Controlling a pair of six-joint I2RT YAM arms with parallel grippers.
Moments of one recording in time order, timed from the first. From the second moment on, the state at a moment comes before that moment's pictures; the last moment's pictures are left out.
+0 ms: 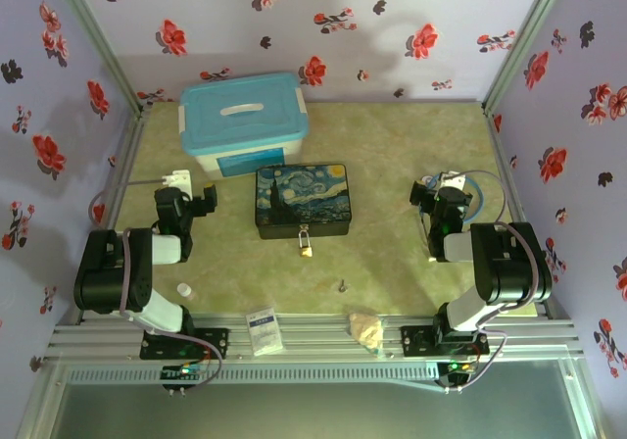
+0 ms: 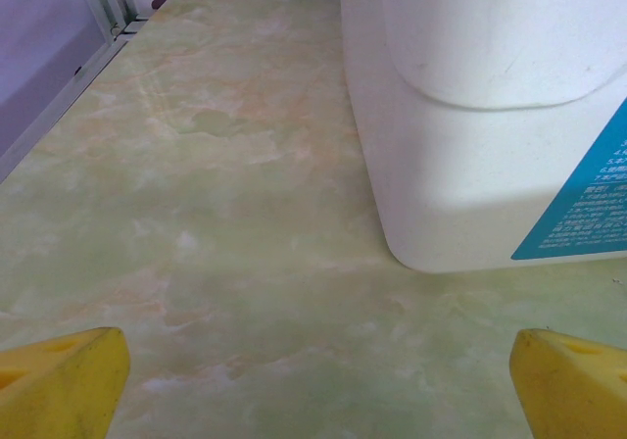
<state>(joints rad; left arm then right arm) 0.00 1.54 0.38 0.77 -0.08 0.00 0.03 1.56 0.37 0.81 0.21 0.13</state>
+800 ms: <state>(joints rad) 0.01 1.39 0.36 0.73 -0.11 -0.01 0.03 1.45 0.37 0.71 0.21 0.13</state>
